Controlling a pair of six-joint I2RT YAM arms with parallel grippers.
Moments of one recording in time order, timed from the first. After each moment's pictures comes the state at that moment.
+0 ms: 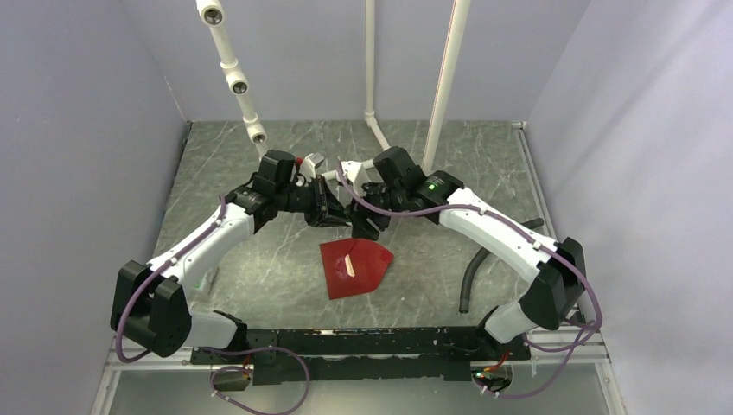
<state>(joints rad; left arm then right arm) -0.45 1.34 1.01 -0.31 0.79 -0.95 0.78 1.50 1.37 -0.68 -0.42 -0.28</state>
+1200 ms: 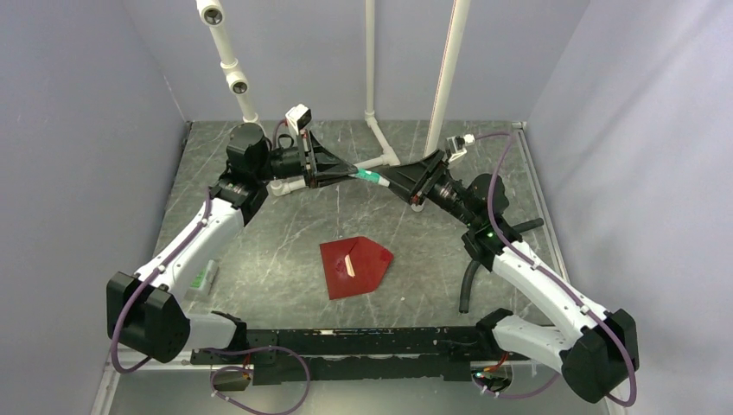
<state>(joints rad) -0.39 1.31 1.12 0.22 0.97 -1.41 0.51 1.02 0.77 0.43 -0.42 1.31</state>
